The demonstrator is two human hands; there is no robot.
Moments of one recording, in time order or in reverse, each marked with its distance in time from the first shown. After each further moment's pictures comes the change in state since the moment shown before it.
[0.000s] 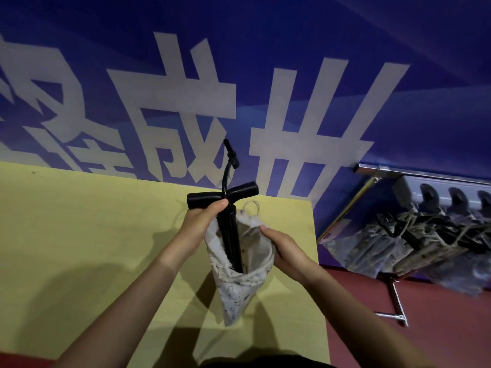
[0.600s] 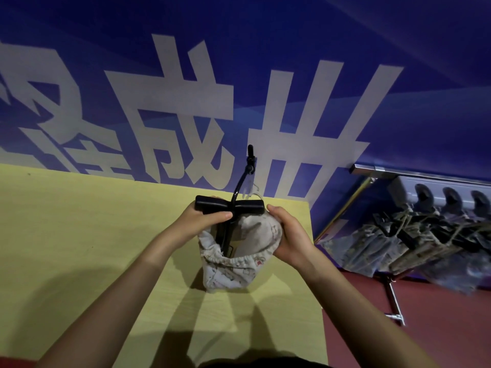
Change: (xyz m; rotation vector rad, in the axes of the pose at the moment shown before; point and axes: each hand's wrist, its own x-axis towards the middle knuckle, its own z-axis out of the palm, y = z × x) left_hand 0.011 0.010 -0.018 0.307 -0.309 0.080; right_hand -0.010 -0.045 0.022 0.344 0.032 -0.033
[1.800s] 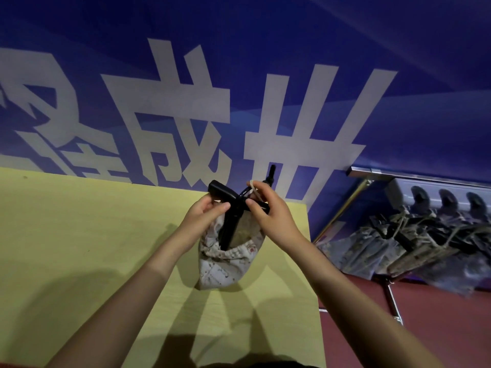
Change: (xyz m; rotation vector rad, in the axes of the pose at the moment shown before) left_hand 0.017 -0.013 0.015 -0.103 0.135 -0.013; right_hand 0.011 -0.018 0.020 -1.126 0.195 -0.656
